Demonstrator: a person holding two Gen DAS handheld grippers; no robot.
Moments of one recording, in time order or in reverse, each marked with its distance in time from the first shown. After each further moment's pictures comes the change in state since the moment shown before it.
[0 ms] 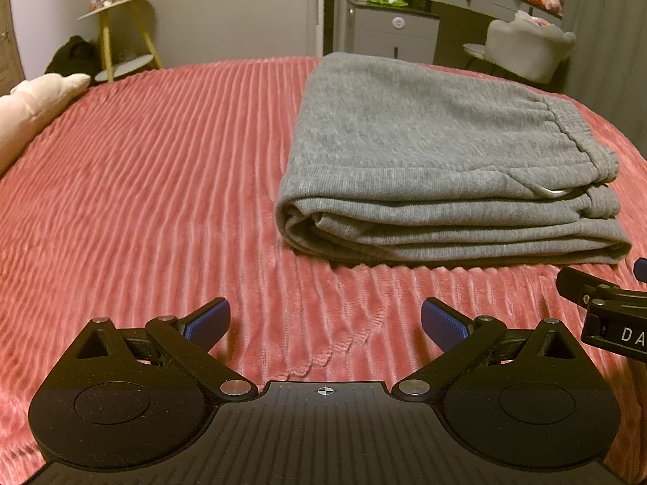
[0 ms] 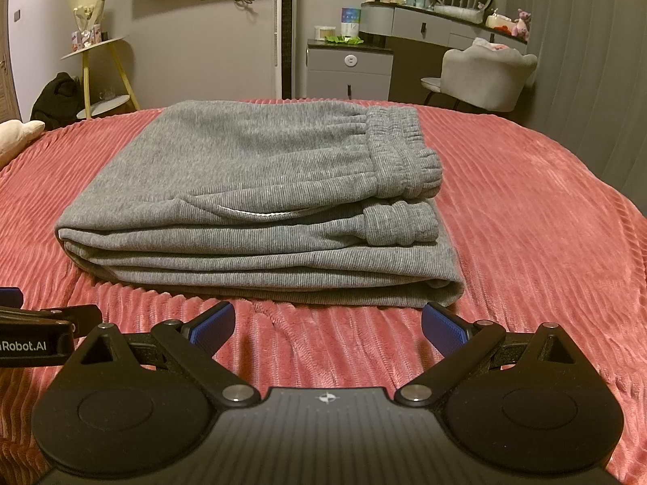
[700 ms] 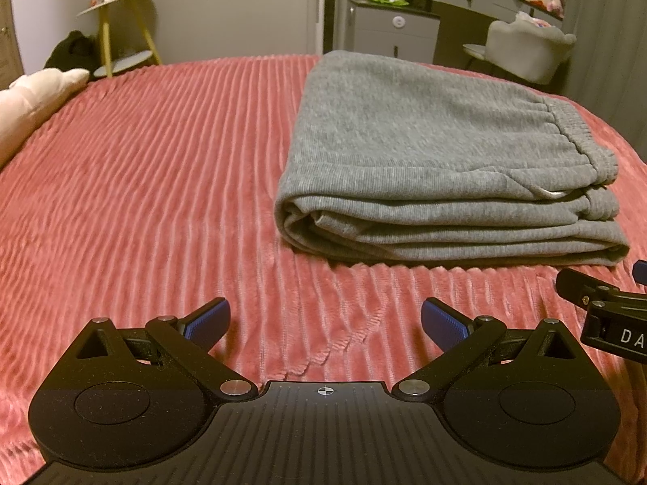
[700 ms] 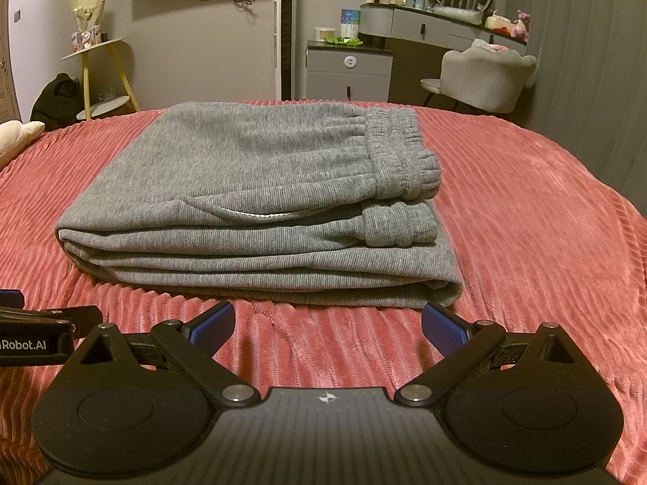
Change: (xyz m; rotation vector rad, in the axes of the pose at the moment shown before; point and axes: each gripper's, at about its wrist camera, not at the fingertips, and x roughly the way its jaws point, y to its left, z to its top) left arm 0.001 0.003 0.000 -0.011 0.006 -0.013; right arm -0.001 0.000 0.000 0.001 -0.001 -0.003
